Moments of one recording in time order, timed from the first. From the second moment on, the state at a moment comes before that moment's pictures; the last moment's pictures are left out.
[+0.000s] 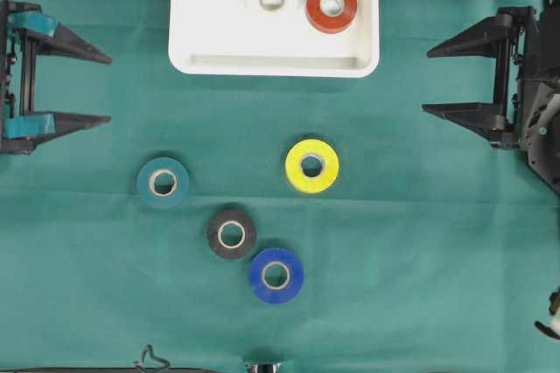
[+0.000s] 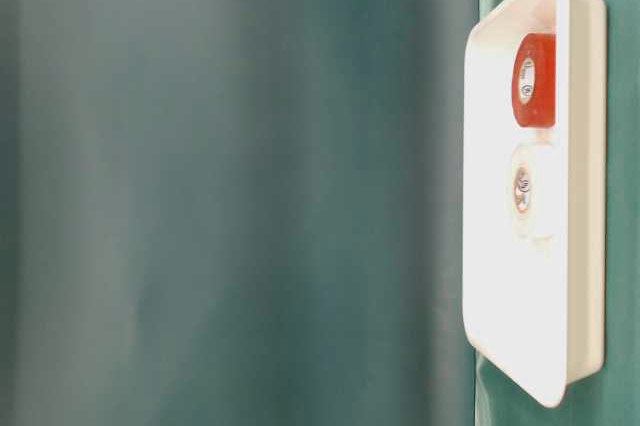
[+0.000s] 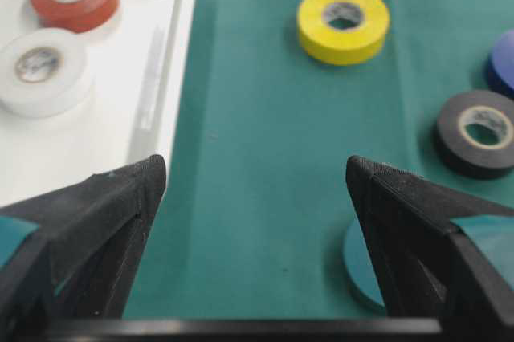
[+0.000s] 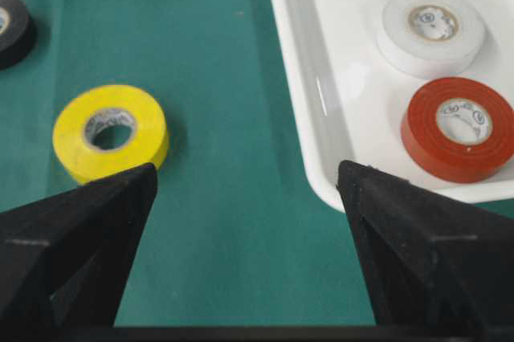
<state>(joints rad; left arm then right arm) 0.03 -0.86 1.16 -0.01 0.09 0.06 -0.11 -0.86 1.22 -0.20 0.08 0.38</state>
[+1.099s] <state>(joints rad) -0.21 -0.87 1.16 -0.02 0.06 0.06 -0.11 -0.86 1.21 -0.20 0.08 0.38</state>
